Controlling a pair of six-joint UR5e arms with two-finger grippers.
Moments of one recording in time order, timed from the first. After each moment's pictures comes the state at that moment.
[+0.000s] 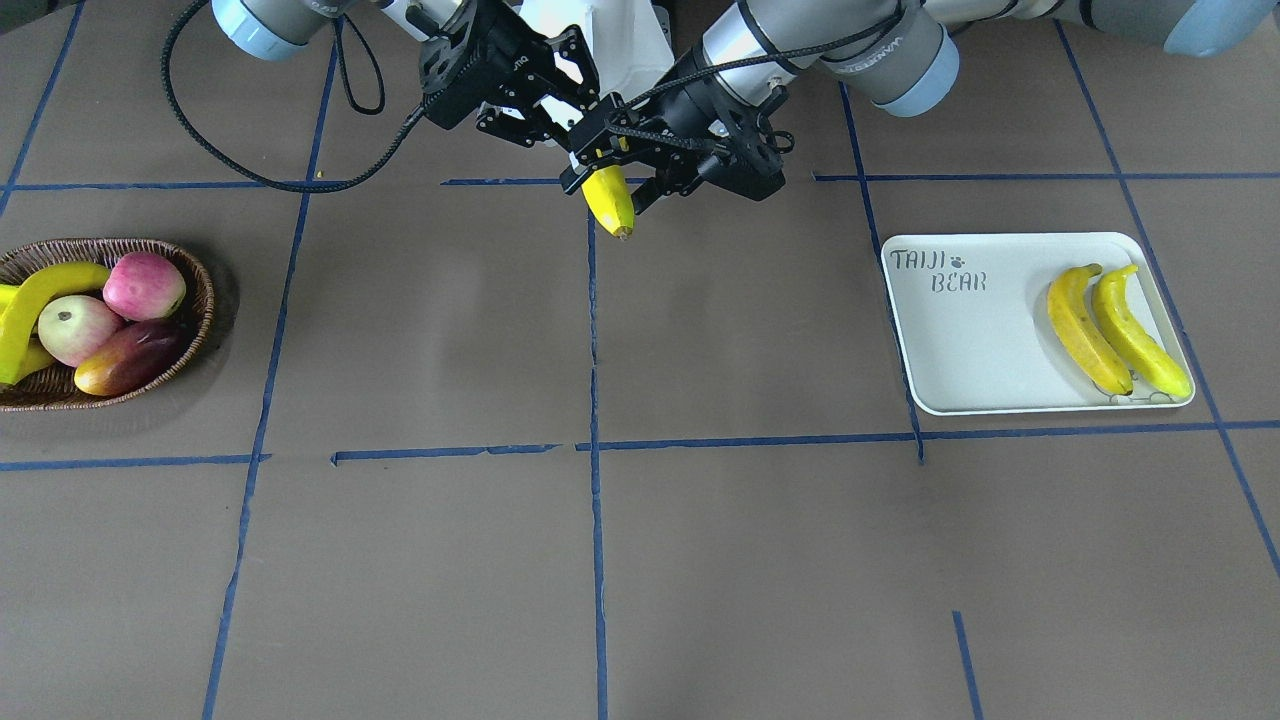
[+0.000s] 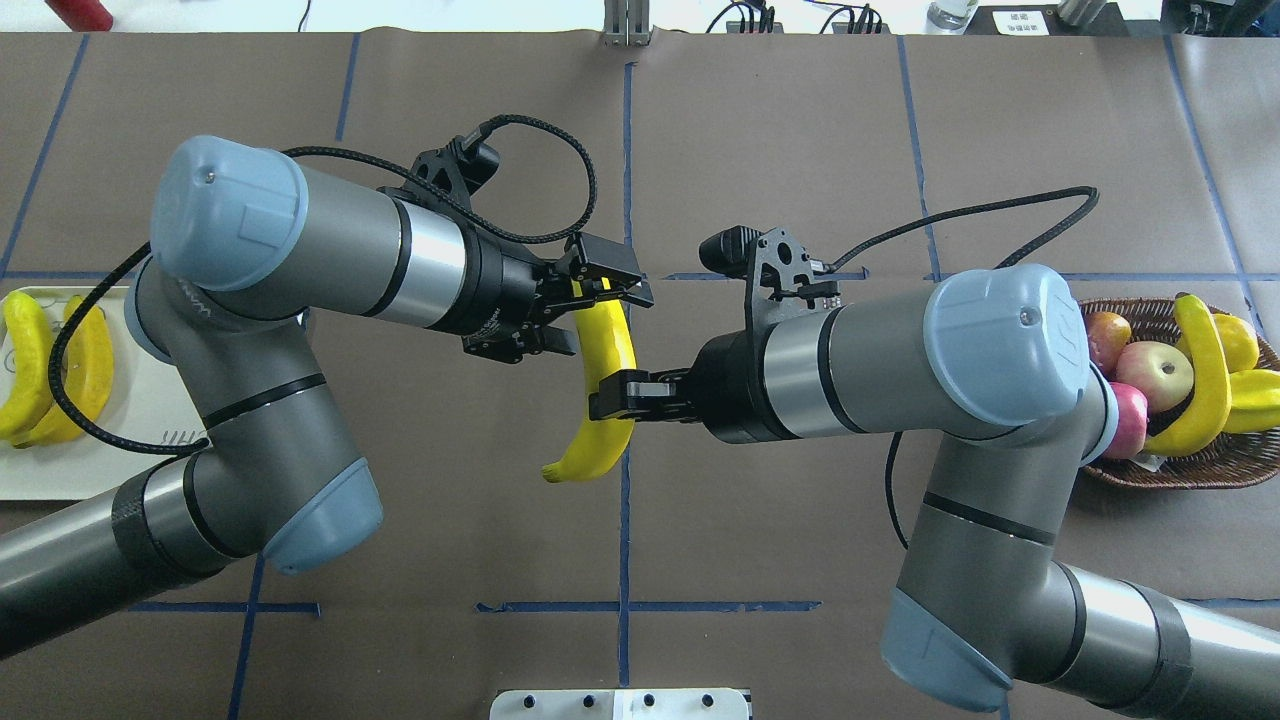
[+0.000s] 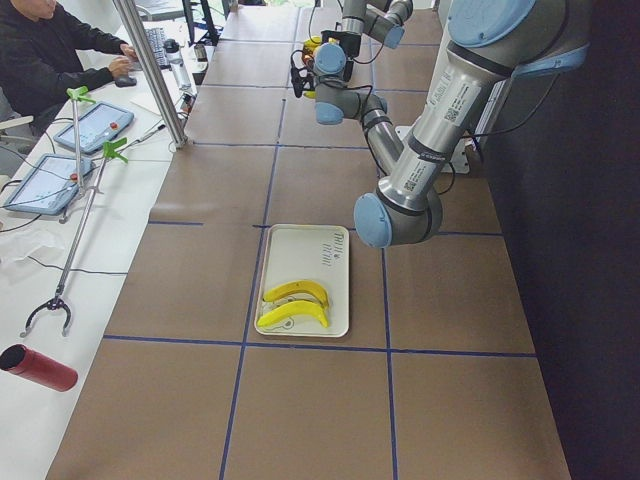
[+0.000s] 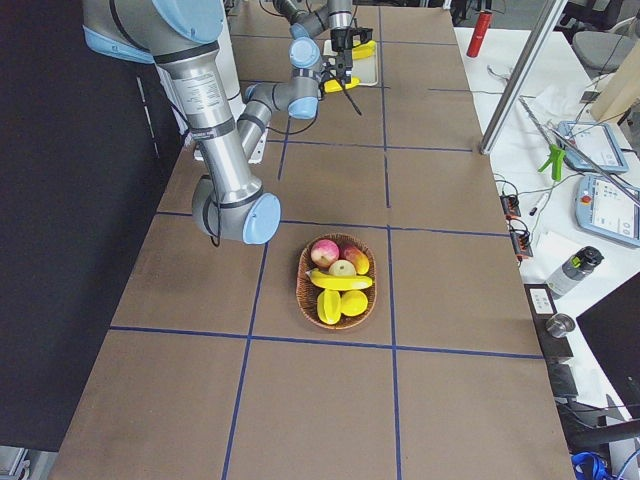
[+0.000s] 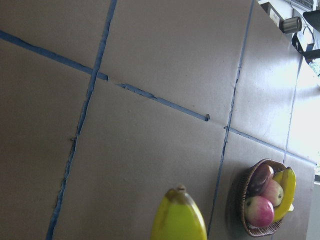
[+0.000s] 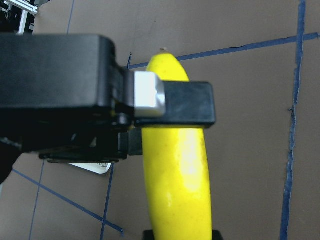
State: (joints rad) left arm -0.61 -2.17 -1.82 -2.22 -2.02 -1.73; right arm 0.47 -1.09 2.00 -0.99 1.91 1.39
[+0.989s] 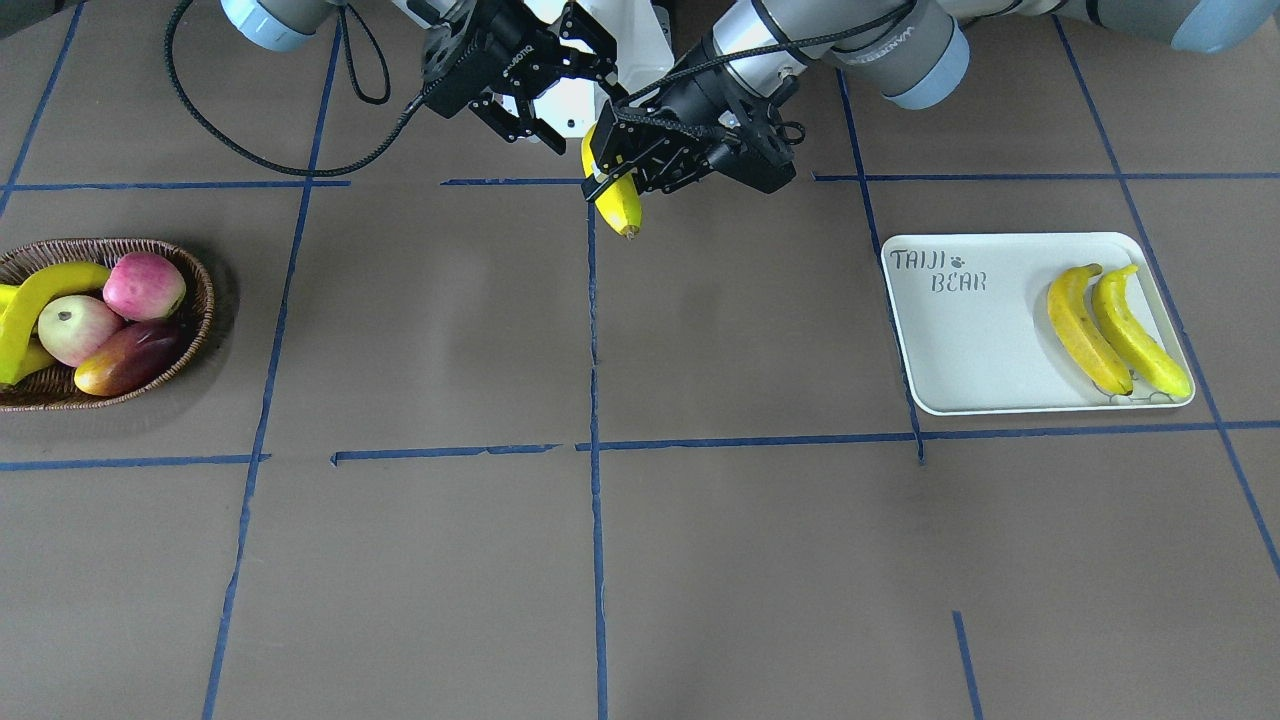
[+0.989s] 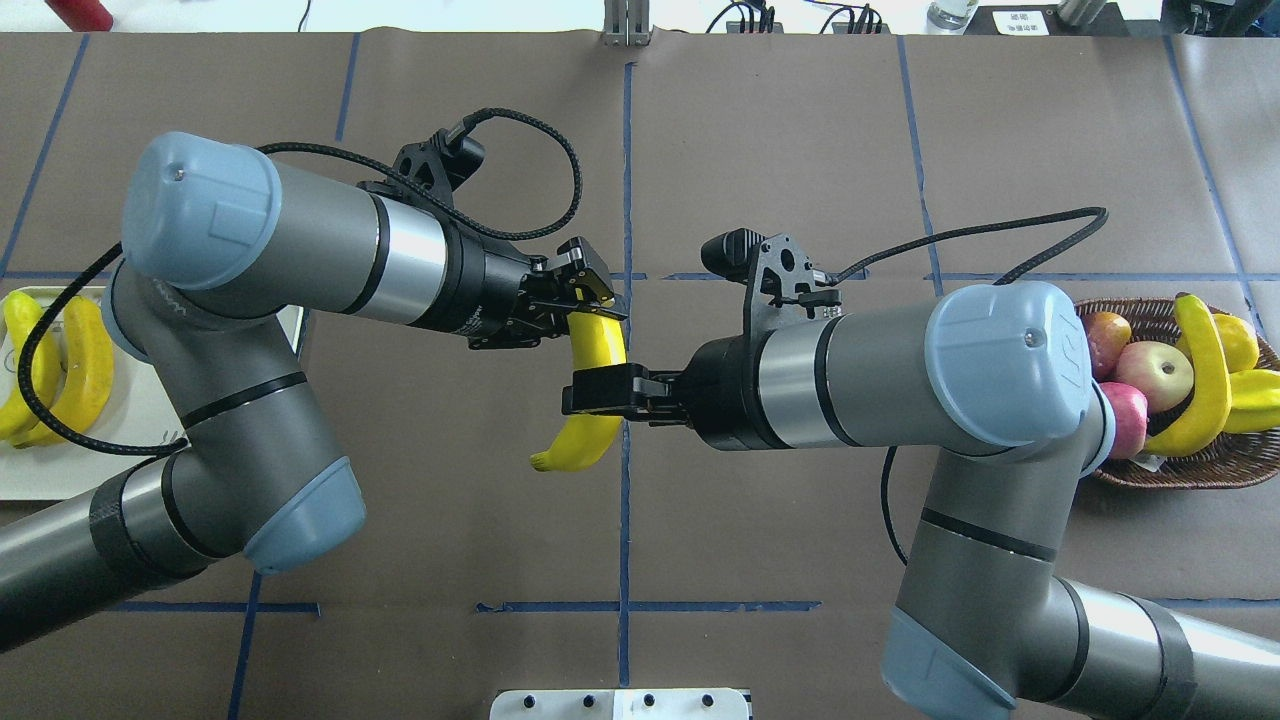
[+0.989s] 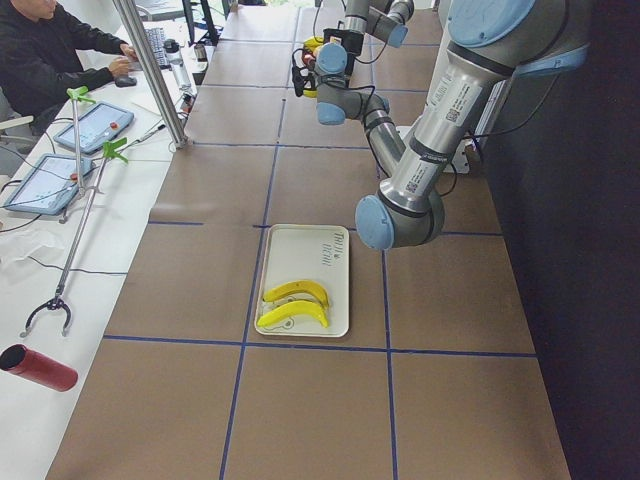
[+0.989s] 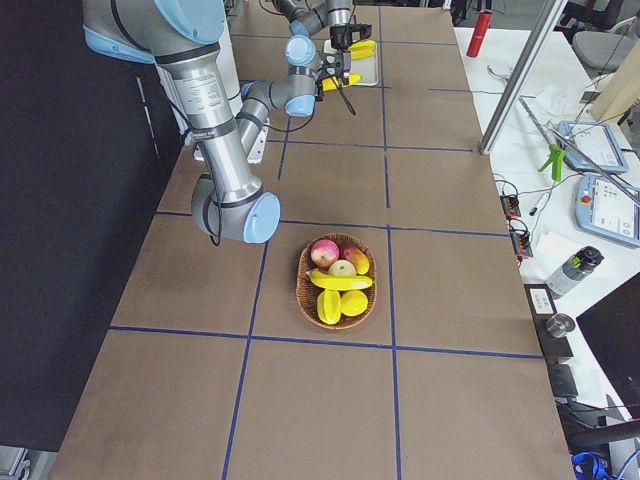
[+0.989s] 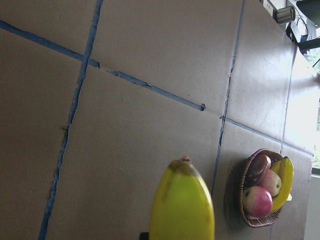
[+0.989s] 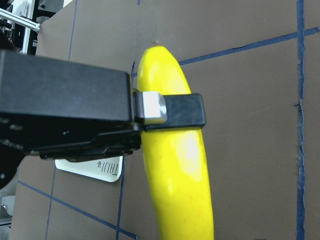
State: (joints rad) left arm -0.63 -2.14 -1.85 -2.21 -2.03 -1.71; right arm 0.45 -1.09 2.02 -0.99 1.86 1.47
